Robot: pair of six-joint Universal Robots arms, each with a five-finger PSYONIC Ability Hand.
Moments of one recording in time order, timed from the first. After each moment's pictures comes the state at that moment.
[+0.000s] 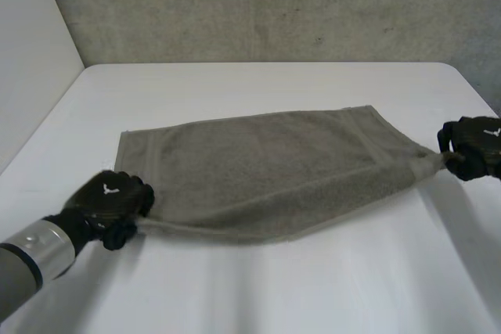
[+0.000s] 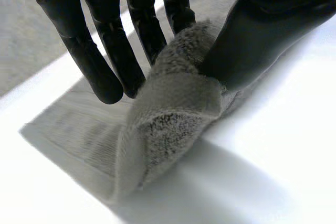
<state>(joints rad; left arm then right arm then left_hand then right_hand) 4.70 -1.63 -2.10 3.26 -1.01 3.71 1.37 -1.35 1.83 -0.21 1.00 2.78 1.34 1.35 1.37 1.35 1.19 1.32 1.30 1.33 1.34 1.15</state>
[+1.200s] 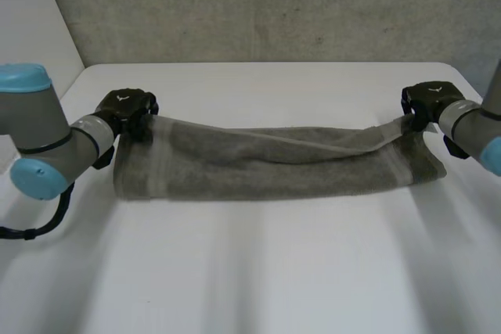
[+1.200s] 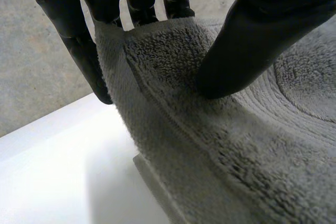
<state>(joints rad) 4.55 -2.39 -1.04 3.17 -1.26 3.35 1.67 -0.66 0.75 0.24 1.39 2.81 1.34 1.35 1.38 1.35 1.19 1.32 1.30 1.34 1.34 1.15</state>
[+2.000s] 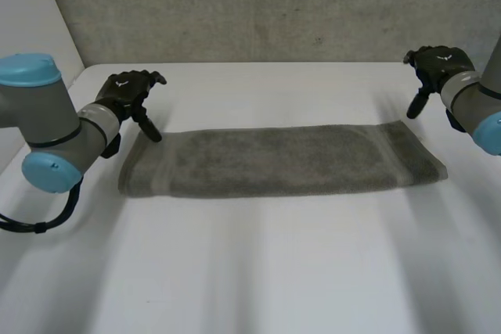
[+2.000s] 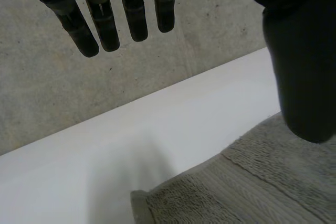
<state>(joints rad) 4.50 -2.34 -1.03 3.21 -1.35 3.23 1.71 -0.68 0.62 0.26 1.48 2.85 0.36 0.35 0.34 0.36 0.15 0.25 0.25 0.25 0.25 0.07</state>
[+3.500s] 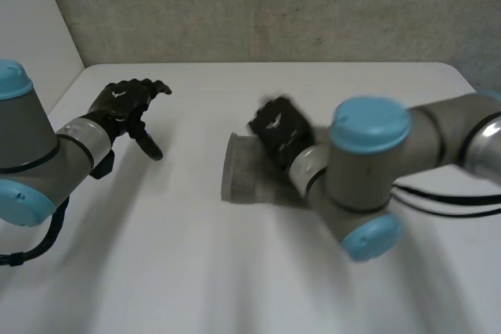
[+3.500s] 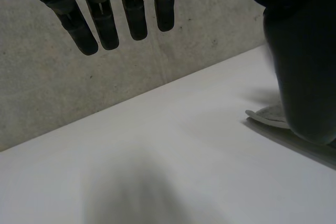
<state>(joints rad) 4.49 -2.06 -1.40 3.26 -1.31 3.23 2.26 -0.85 1.16 -0.15 1.50 2.41 0.35 0.33 0.33 0.34 0.14 1.17 1.16 1.19 1.19 1.01</state>
